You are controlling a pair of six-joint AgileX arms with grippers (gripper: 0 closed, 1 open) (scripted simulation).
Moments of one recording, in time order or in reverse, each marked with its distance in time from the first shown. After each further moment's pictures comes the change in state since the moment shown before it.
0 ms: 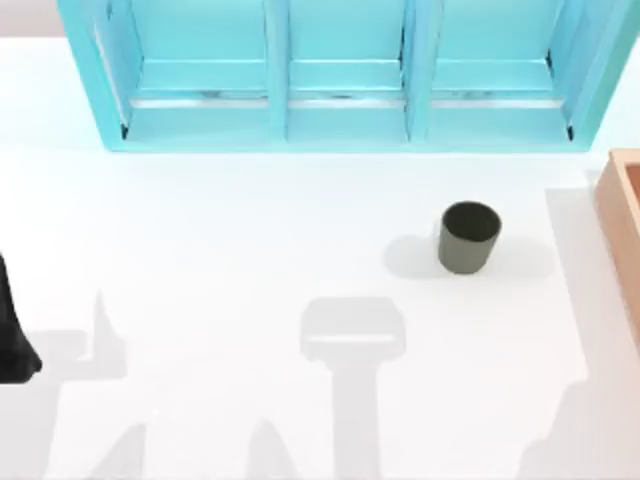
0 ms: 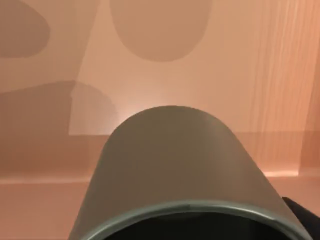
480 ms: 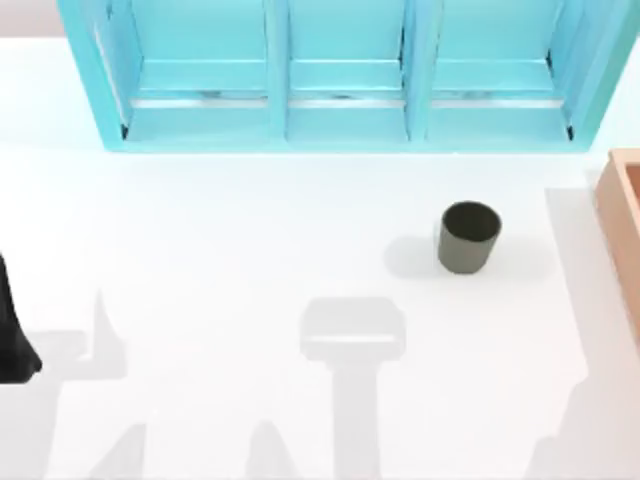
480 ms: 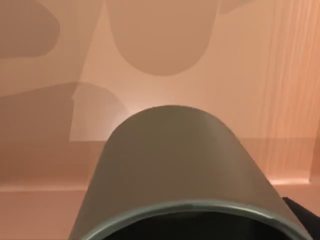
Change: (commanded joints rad) left arm 0.000 0.000 0.000 0.000 0.000 0.000; right arm 0.006 0.003 -0.039 0.038 -0.001 0.005
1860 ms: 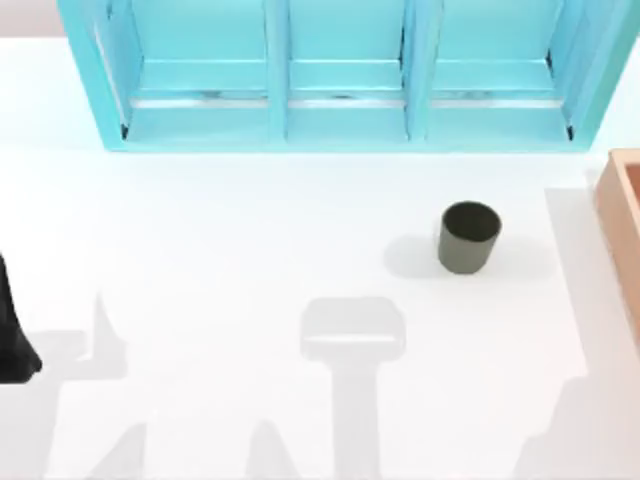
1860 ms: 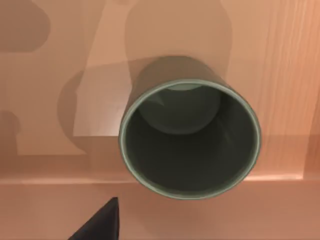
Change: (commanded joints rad) left arm 0.000 0.000 0.000 0.000 0.000 0.000; right arm 0.002 0.002 0.039 -0.038 0.000 -0.007
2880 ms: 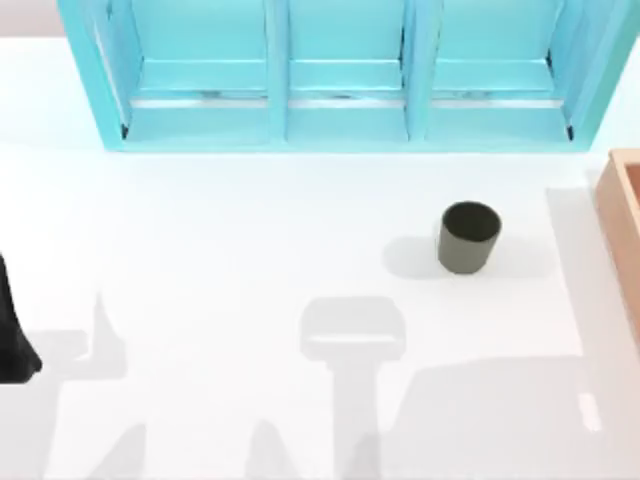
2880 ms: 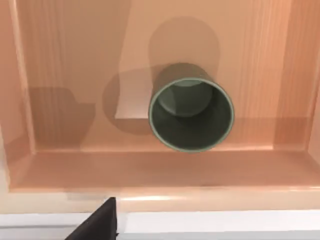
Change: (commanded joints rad) left arm 0.000 0.000 0.000 0.000 0.000 0.000; right arm 0.058 0.075 0.432 -0.354 -0.021 0.068
